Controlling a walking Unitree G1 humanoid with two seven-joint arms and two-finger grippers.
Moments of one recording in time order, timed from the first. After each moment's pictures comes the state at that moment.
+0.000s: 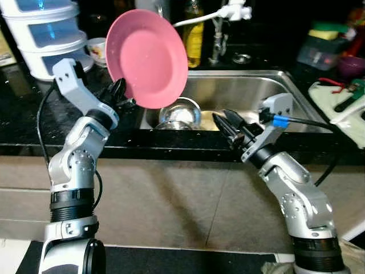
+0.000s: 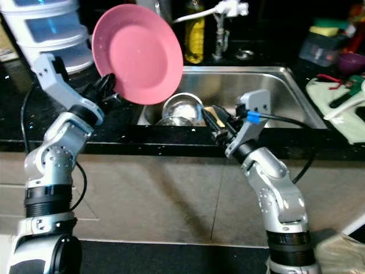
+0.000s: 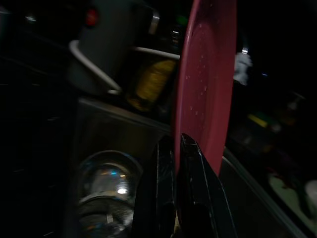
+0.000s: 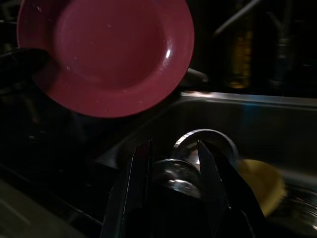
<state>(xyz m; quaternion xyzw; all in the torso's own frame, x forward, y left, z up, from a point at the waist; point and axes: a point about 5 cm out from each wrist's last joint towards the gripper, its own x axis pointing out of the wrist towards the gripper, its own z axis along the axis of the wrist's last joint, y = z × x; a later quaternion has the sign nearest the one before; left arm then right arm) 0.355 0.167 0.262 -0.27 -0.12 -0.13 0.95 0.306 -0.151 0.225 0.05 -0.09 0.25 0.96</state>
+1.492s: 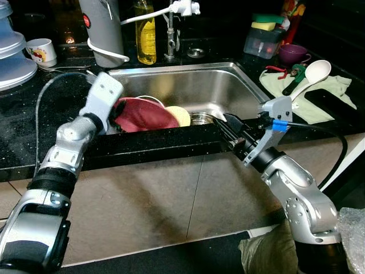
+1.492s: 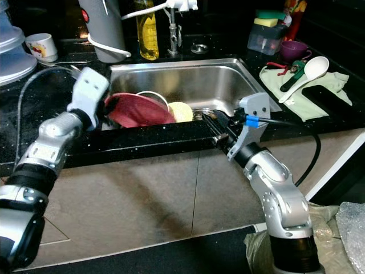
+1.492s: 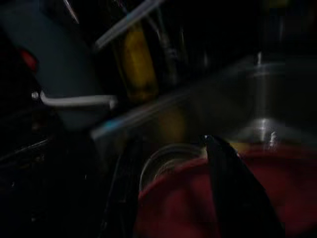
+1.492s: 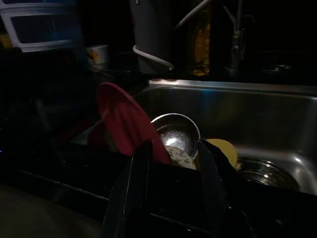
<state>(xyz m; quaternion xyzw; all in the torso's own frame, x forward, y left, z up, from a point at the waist) 0.389 0.195 0.256 0.11 -0.14 -0.11 0.98 0.296 -0.148 0.223 0.03 -0.09 0.27 0.96</state>
